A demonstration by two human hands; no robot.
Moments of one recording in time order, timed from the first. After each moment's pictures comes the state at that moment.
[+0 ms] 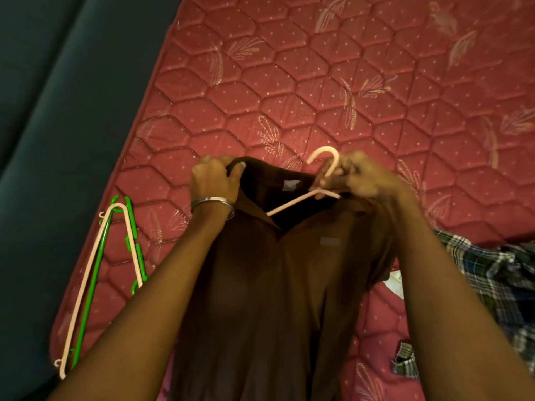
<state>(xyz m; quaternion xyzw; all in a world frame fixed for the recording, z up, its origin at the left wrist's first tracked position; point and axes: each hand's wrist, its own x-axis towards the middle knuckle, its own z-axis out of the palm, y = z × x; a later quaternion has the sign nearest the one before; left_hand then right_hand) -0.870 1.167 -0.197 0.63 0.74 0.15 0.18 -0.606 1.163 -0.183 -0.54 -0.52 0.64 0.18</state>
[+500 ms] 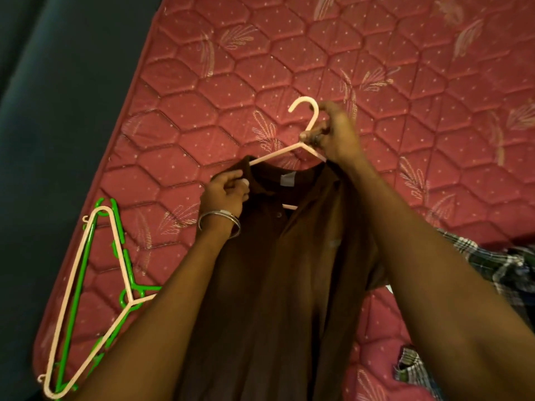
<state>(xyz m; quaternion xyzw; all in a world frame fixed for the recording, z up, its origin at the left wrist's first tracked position) -0.852 1.151 -0.254 0.37 0.73 0.33 0.47 -0.639 1.235 -0.233 -0.68 -0.49 0.46 0.30</state>
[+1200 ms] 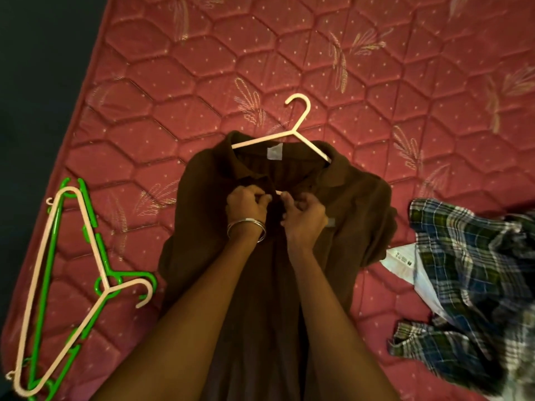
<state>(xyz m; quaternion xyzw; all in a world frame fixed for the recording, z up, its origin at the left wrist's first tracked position) -0.802 1.096 -0.317 0.57 0.73 0.11 0.35 -0.716 1.061 -0.306 -0.84 -0.20 0.36 0.35</state>
